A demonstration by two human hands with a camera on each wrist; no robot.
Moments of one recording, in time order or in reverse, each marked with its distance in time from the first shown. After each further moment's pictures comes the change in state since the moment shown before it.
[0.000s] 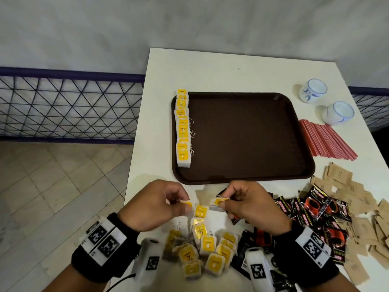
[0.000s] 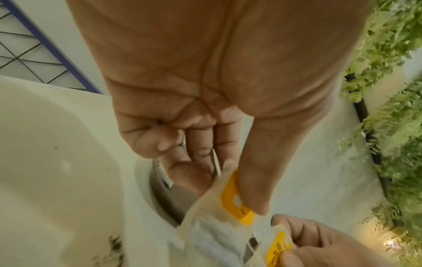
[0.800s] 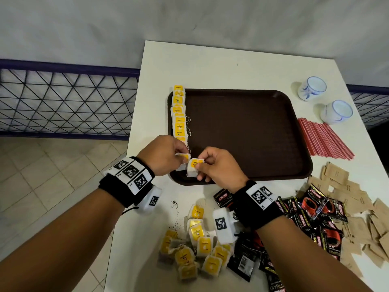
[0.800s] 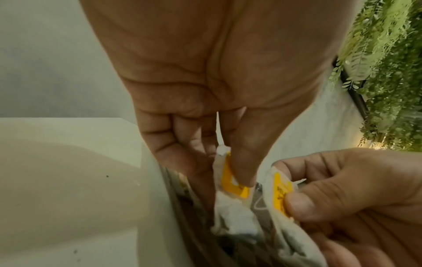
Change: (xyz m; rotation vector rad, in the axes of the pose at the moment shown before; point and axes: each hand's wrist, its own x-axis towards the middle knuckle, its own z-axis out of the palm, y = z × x) left_hand 0.103 0.004 -0.036 0.381 0.131 0.048; right_hand 0.095 -0.024 0.024 -0.018 0.047 -0.041
